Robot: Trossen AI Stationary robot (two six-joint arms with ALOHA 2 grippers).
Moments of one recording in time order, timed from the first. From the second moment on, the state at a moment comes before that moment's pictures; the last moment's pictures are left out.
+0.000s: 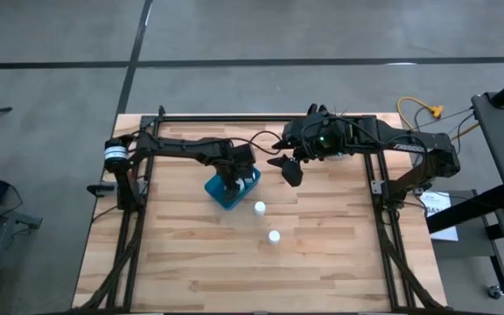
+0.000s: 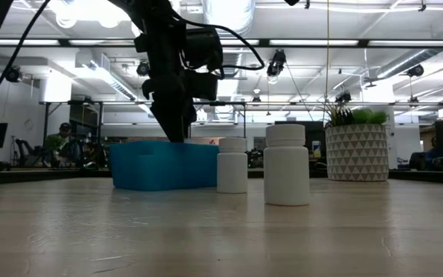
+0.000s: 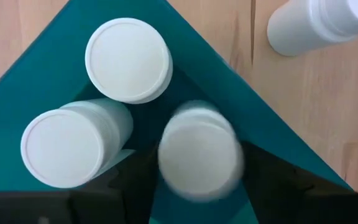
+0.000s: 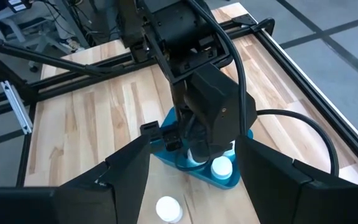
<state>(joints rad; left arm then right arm) 0.21 1.79 1.31 -0.79 0.12 0.17 -0.04 1.49 1.68 -0.79 0.08 0.30</state>
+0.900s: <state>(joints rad) 0.19 1.67 1.50 -0.90 0.12 0.10 -0.03 1.44 1.68 -0.74 0.09 0.31</state>
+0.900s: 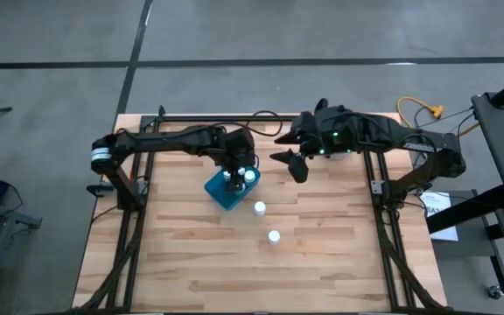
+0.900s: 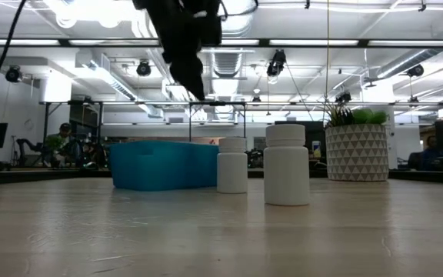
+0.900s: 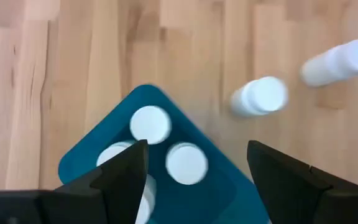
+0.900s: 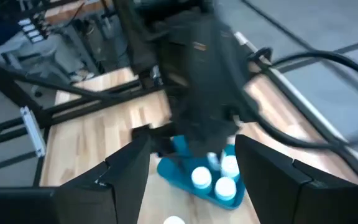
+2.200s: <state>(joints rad) -0.02 1.75 1.58 -0.77 0.11 0.07 -0.02 1.25 1.63 -0.75 0.34 0.27</state>
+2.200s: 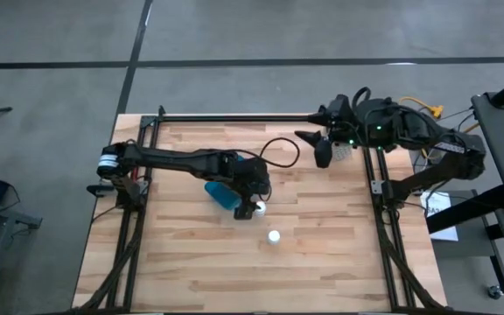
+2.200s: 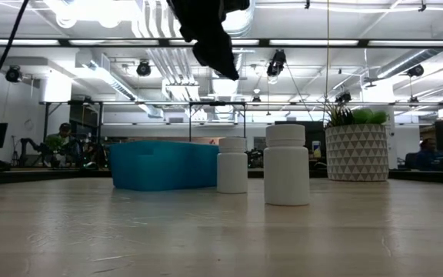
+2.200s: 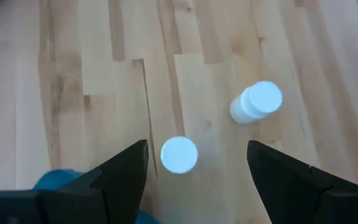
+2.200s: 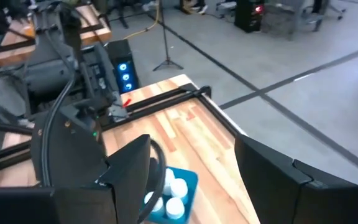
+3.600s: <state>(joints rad) -0.03 1.96 1.55 -0.72 0.10 0.10 -0.02 1.19 1.58 -0.81 0.41 0.35</state>
